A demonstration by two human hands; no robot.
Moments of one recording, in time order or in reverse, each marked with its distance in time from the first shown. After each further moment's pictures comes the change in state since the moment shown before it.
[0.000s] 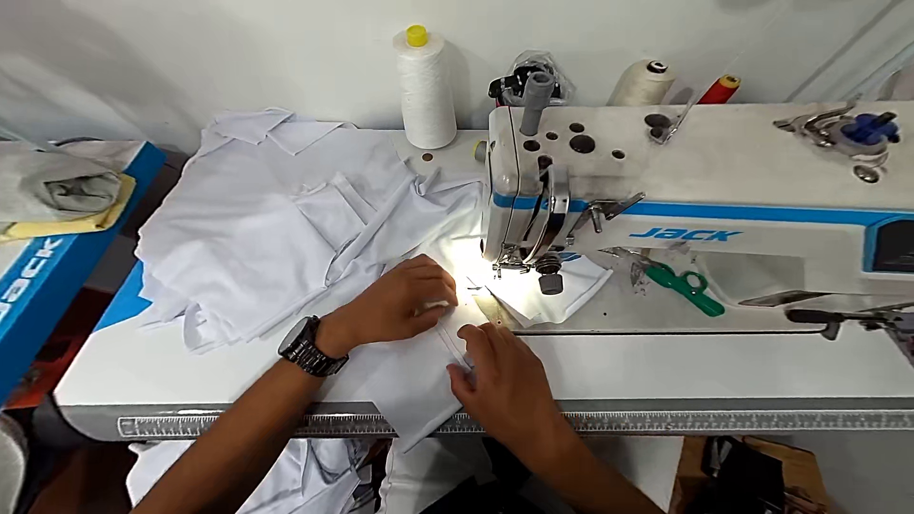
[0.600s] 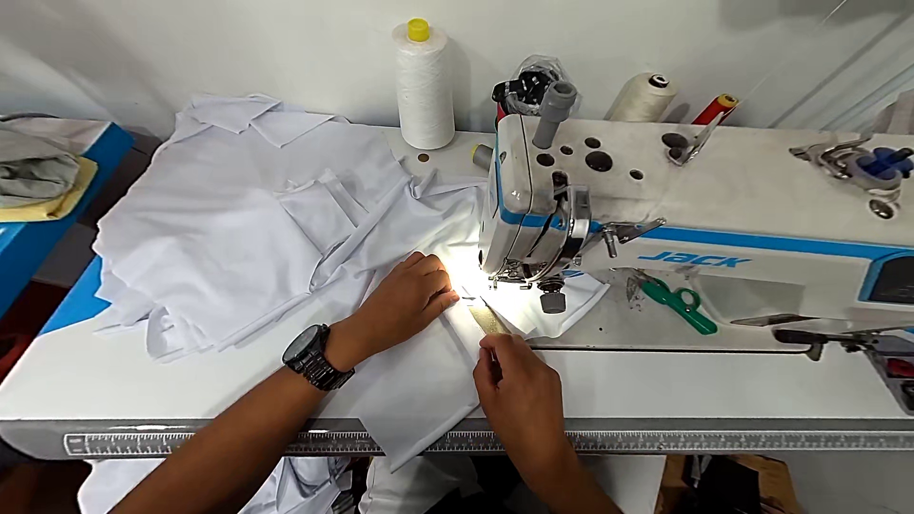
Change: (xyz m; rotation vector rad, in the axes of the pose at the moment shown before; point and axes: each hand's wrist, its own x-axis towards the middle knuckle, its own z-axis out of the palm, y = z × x) left_hand 0.019 0.003 0.021 0.144 0.082 -0.270; right_hand -0.001 0.012 0.002 -0.034 0.160 0.263
